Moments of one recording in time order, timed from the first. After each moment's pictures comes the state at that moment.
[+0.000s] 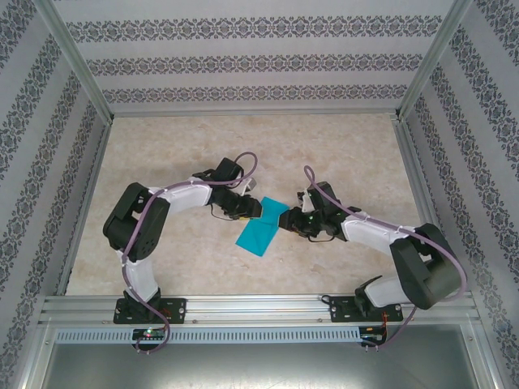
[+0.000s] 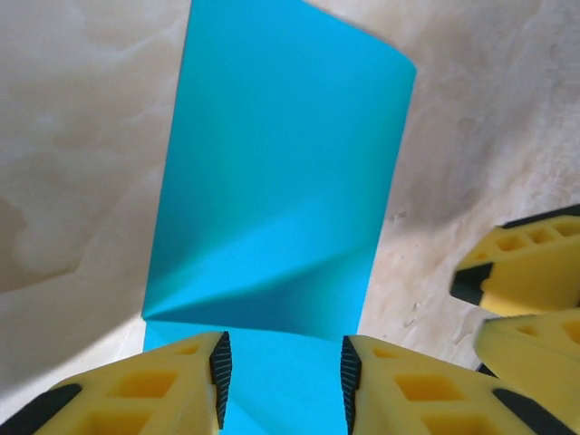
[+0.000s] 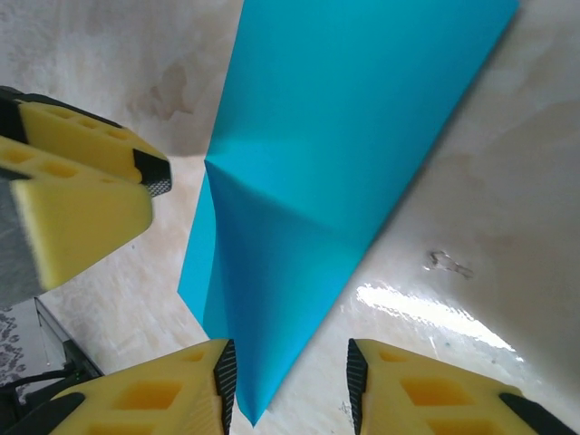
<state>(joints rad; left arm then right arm) -0.52 1.83 1.12 -0.42 0.60 -0.48 0.48 1.42 0.59 -0.10 -0.54 0.79</state>
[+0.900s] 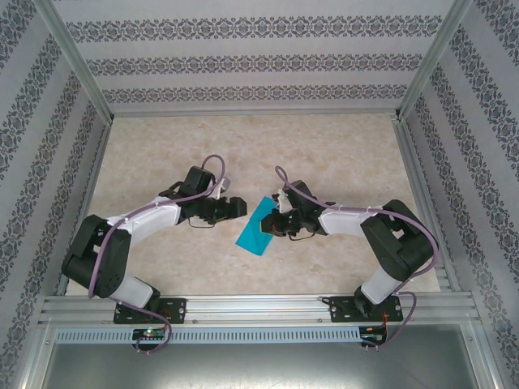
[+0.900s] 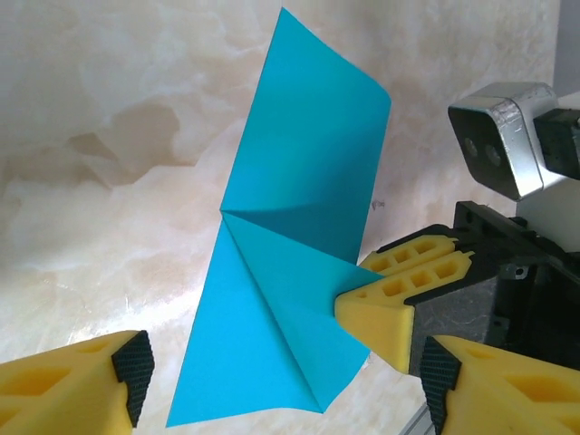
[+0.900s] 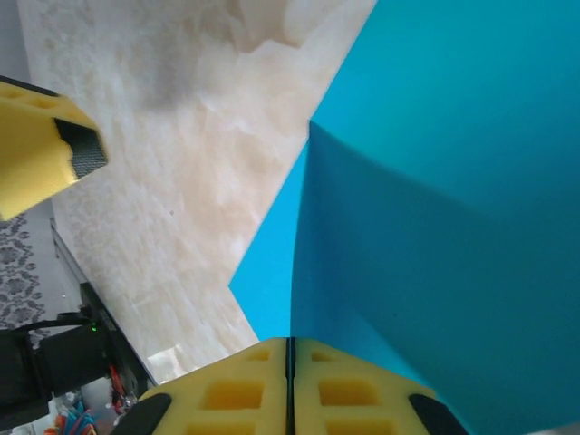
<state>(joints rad) -0.42 1.48 0.79 -0.23 0.57 -0.62 0.61 1.64 0.70 0.03 -0.63 0.79</state>
